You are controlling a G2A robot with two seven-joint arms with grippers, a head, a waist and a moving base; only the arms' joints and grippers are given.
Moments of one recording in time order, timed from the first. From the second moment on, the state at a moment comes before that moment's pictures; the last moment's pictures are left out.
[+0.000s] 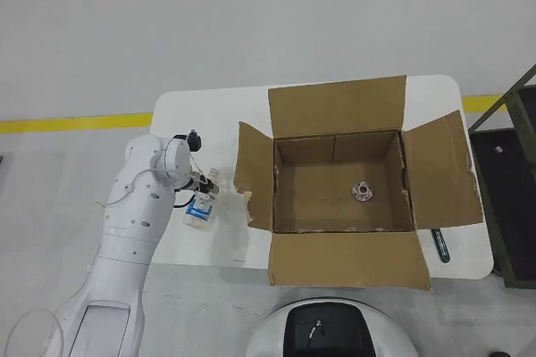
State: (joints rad) left arm 0.36 -1.21 -1.00 -1.05 1.04 0.07 -1.54; right arm -0.99 -1.44 1.88 -2.35 -1.36 -0.06 1.33
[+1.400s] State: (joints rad) left arm 0.36 -1.21 -1.00 -1.05 1.04 0.07 -1.54; right arm -1.05 -1.45 1.20 -1.89 -1.65 0.00 1.33
